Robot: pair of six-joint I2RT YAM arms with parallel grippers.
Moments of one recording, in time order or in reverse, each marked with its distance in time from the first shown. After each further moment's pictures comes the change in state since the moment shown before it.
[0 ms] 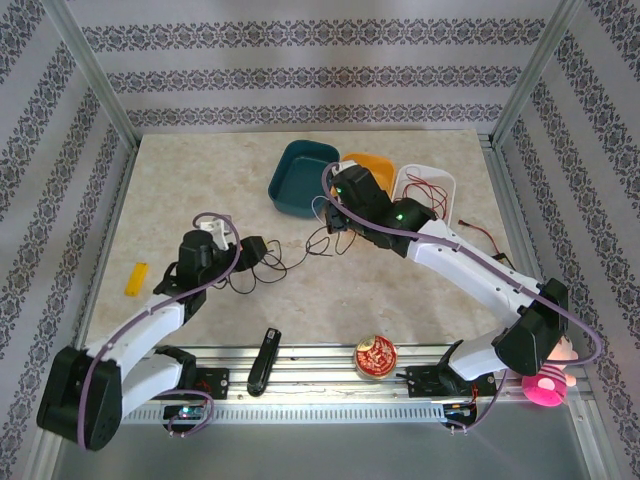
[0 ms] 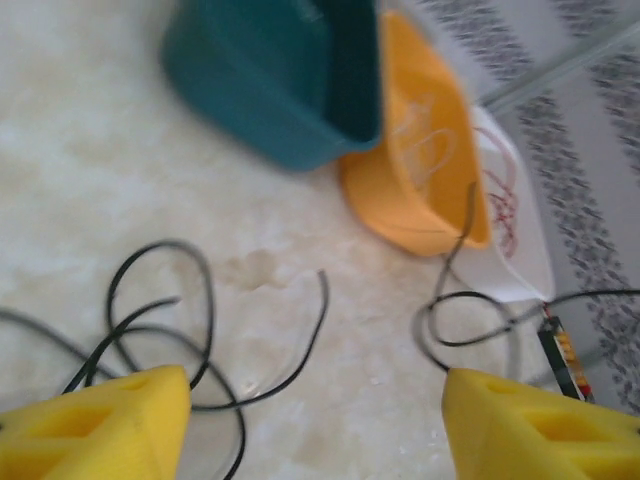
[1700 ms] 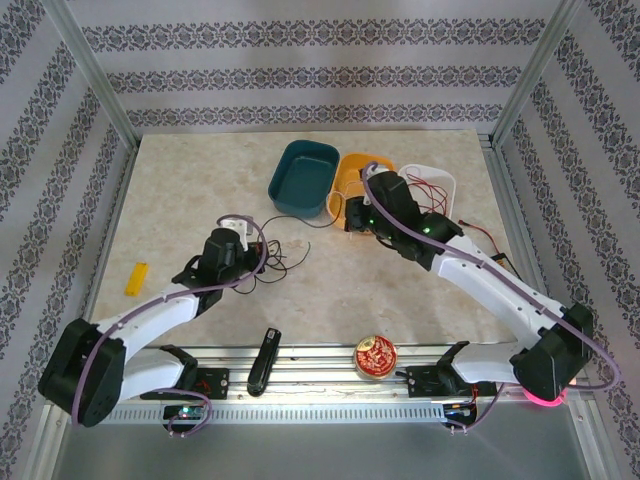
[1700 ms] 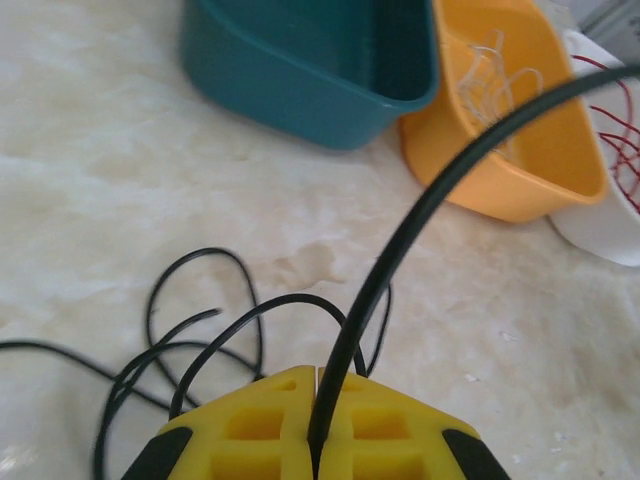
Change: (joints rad) left arm -0.169 0.148 0.072 -0.080 -0.299 0.133; right arm -0.122 -0.172 -0.215 0.158 -0.109 0.151
